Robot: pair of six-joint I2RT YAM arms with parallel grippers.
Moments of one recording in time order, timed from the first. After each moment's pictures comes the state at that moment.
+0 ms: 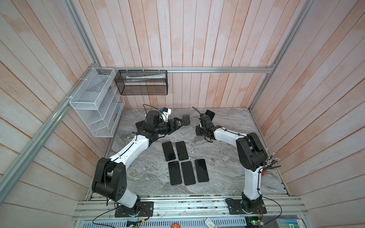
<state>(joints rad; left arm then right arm) -0.34 1.55 1.15 0.00 0.73 -0.77 0.51 2.03 1.38 -0.18 0.12 0.35</state>
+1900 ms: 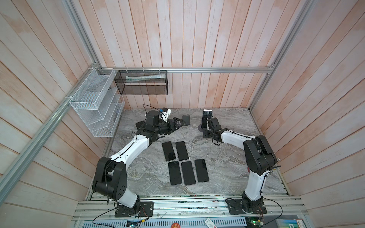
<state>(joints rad) -0.33 1.56 1.15 0.00 0.73 -0.77 0.44 1.89 1.20 -0.15 0.15 0.32</state>
